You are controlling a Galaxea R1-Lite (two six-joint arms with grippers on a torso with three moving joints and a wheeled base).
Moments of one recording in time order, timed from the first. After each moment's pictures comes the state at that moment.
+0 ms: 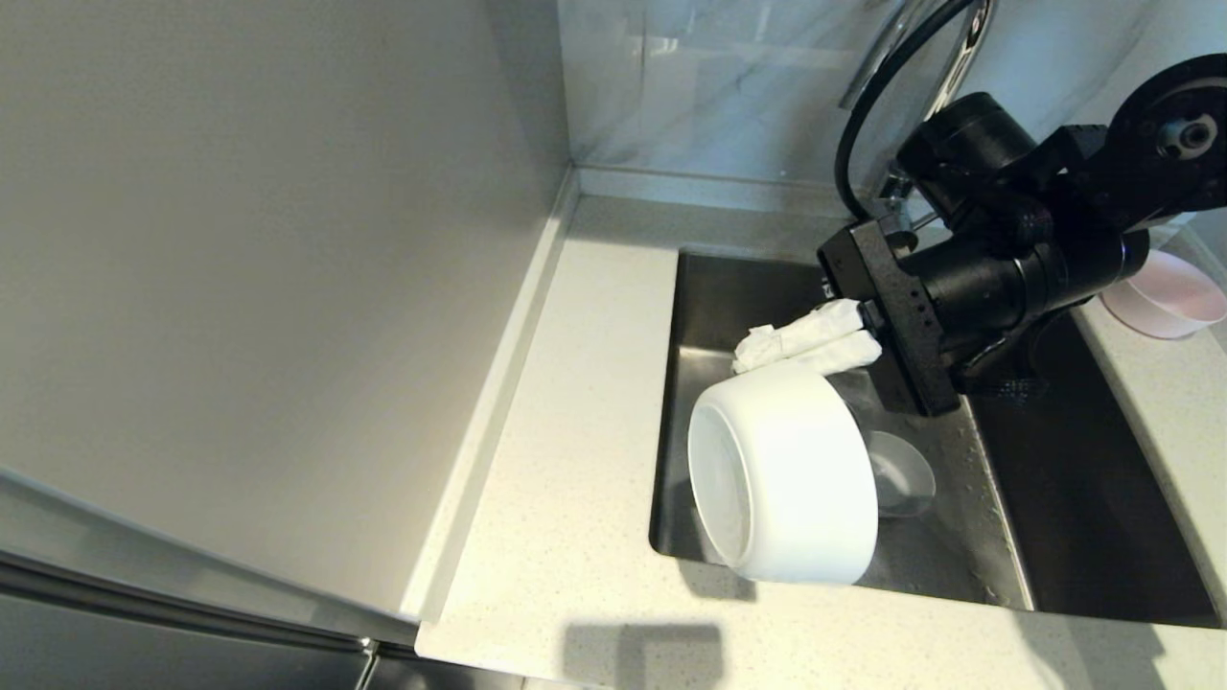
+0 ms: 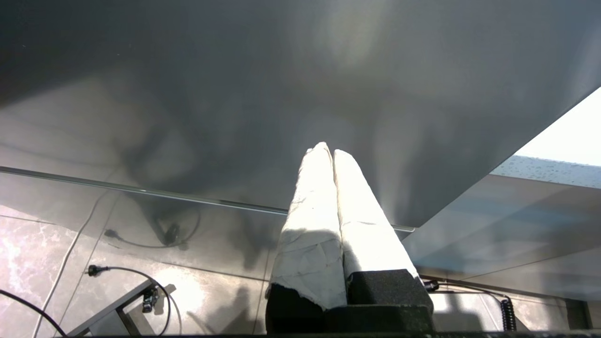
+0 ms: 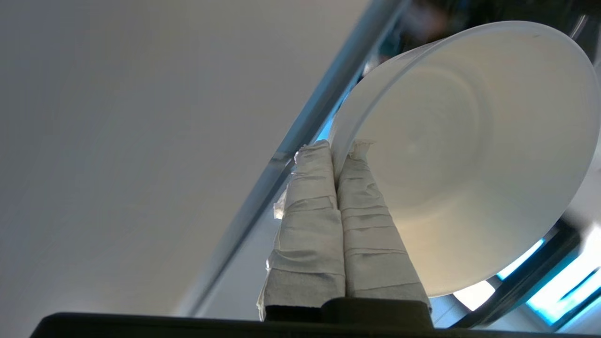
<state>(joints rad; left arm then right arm) 0.00 0.00 0.00 0.00 0.02 -0.02 0.40 1.92 -1.99 0.98 1.11 1.26</state>
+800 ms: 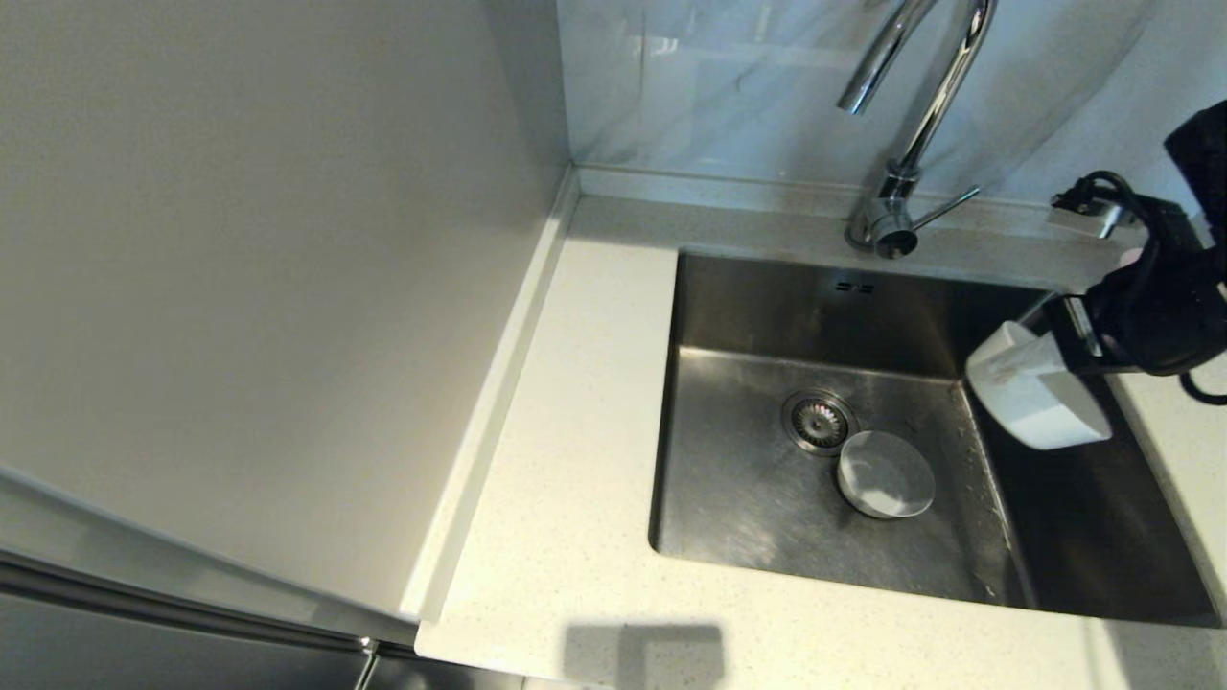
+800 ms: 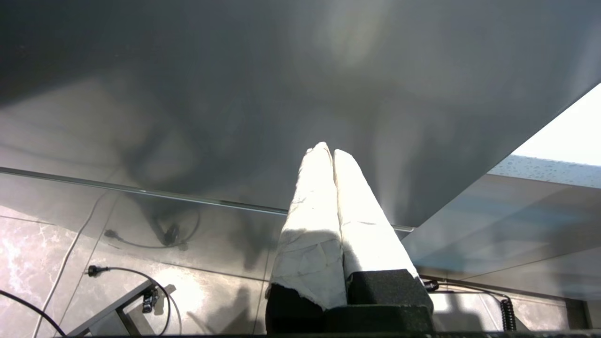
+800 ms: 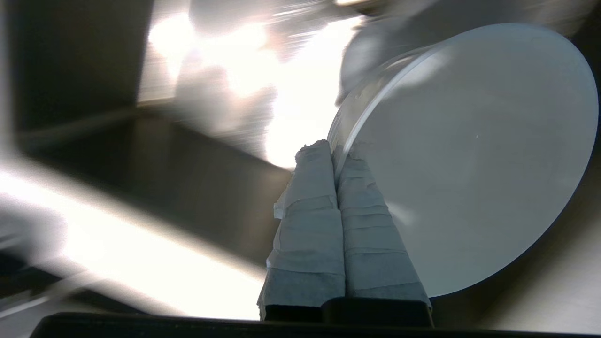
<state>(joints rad) 0.00 0.00 0.00 0.00 0.02 -0.02 -0.03 1.68 -1.67 0.83 0.23 -0.10</state>
